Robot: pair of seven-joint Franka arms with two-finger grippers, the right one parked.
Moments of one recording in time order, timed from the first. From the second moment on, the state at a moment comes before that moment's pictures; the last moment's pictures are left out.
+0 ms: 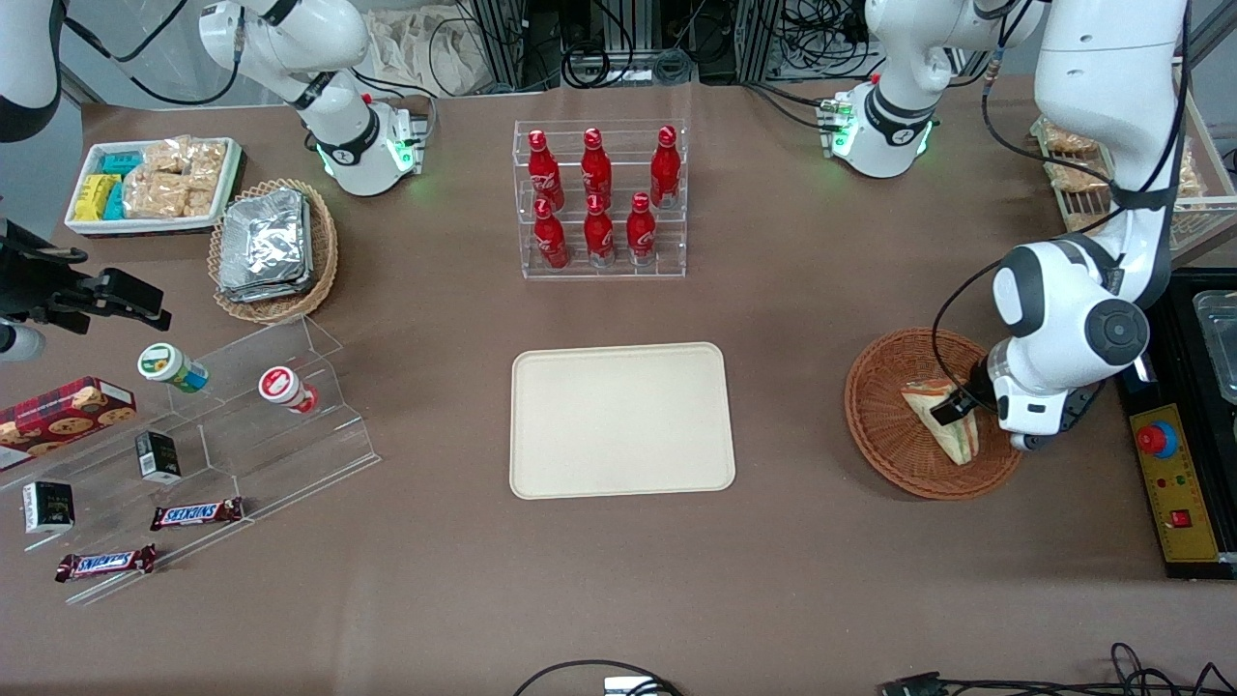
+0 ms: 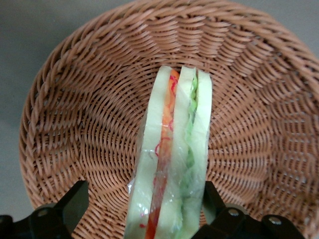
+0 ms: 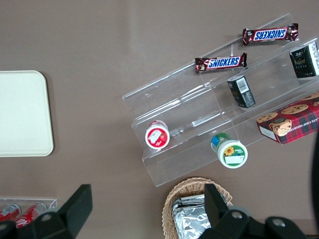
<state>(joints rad) -0.19 0.36 0.21 -2.09 -0.13 2.35 -0.54</state>
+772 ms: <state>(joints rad) -0.19 0.40 0.20 -2.08 -0.13 2.36 -0.54</state>
